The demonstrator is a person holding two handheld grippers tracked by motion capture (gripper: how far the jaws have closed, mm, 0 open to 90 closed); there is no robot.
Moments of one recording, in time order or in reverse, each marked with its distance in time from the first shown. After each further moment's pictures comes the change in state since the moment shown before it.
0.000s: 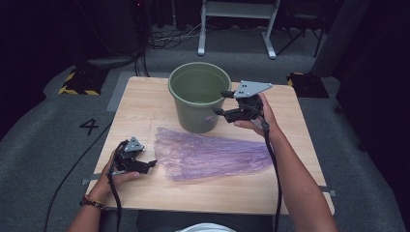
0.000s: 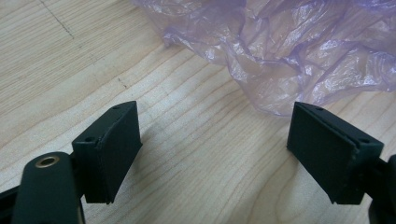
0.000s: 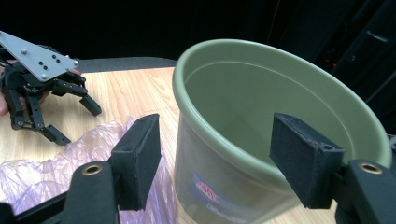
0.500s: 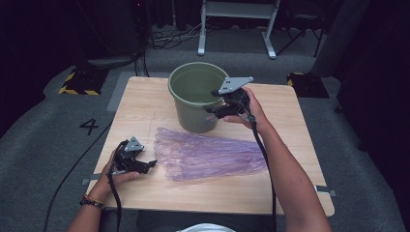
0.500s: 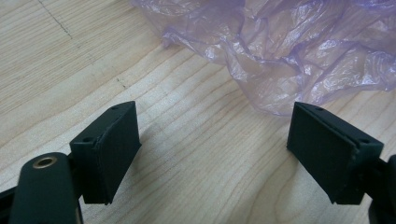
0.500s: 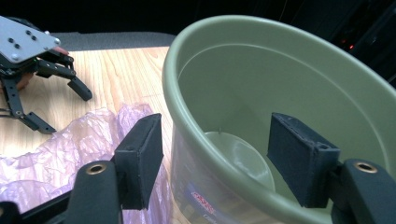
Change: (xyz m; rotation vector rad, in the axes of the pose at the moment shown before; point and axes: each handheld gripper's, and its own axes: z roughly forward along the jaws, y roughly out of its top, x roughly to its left) left arm 0.000 0.000 0.000 0.000 -0.005 -0.002; right arm -0.009 0.006 0.040 0.104 0.034 -0.024
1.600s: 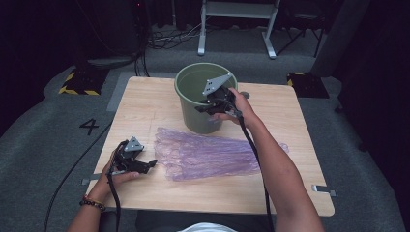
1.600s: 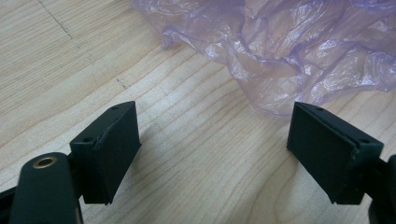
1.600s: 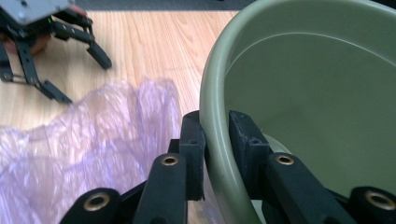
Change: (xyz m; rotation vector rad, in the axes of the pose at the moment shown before) left arm 0.000 0.000 0.000 0.000 0.001 0.002; right arm 0.000 0.011 0.039 0.158 0.134 -0.063
